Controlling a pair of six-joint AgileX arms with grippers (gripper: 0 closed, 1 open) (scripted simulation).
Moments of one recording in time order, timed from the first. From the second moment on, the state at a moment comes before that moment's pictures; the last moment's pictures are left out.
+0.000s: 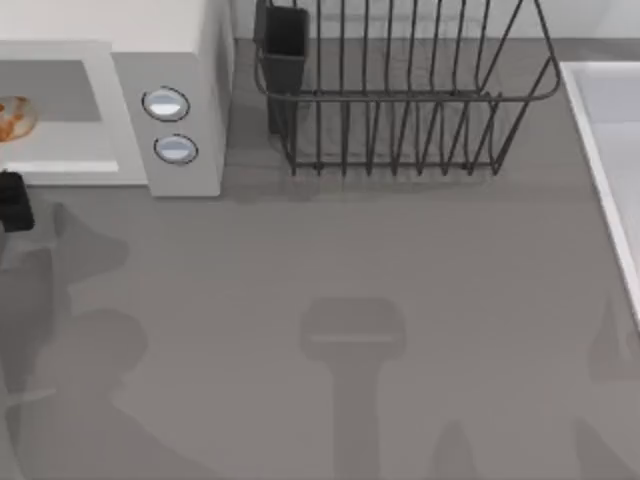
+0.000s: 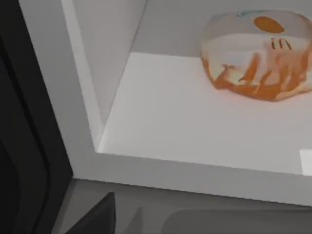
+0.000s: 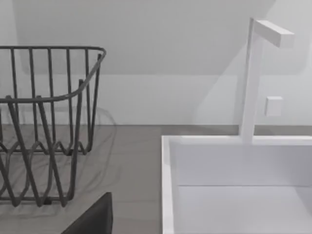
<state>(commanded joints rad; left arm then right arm) 0.24 1.99 0.64 0.96 0.11 0.08 0.00 0.00 0.00 0.00 0.00 0.00</state>
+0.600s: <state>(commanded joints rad) 0.34 1.87 0.36 1.10 0.19 0.10 0.00 0.00 0.00 0.00 0.00 0.00</state>
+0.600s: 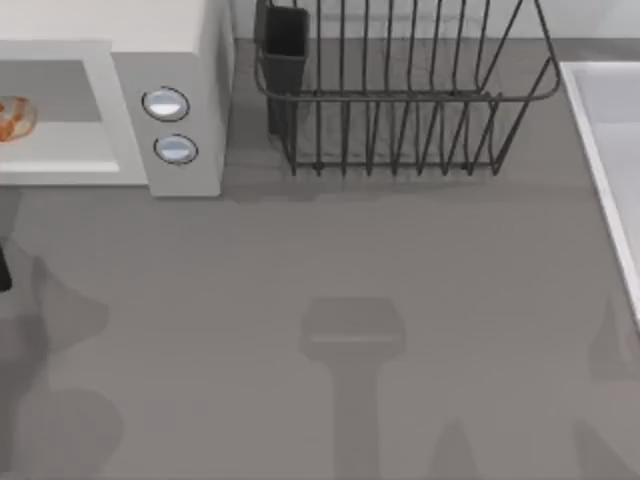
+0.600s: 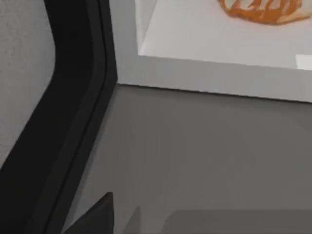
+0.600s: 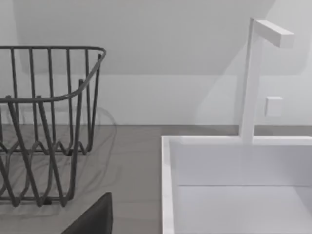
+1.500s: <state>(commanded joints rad) 0.32 1.76 0.39 1.00 0.20 0.12 0.00 0.00 0.00 0.00 0.00 0.00</state>
